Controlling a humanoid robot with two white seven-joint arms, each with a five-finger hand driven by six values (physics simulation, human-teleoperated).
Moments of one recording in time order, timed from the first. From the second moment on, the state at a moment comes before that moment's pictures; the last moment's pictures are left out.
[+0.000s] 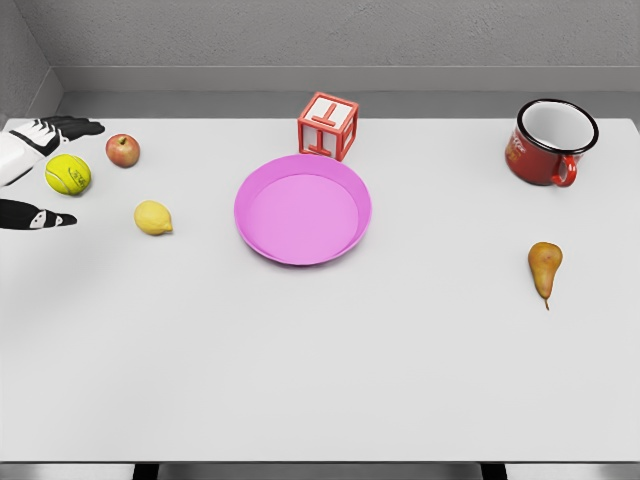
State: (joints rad) left arm -0.17 0.91 -0.07 -1.55 -0.10 -0.61 -0.32; right arm -0.04 0.00 -0.28 0.13 0.31 -0.12 -0.20
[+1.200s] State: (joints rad) left arm -0.58 0.69 -0.39 -1.24 -0.52 -0.61 -0.60; right arm -0.02 0.00 -0.28 0.13 0.31 -0.12 -0.20
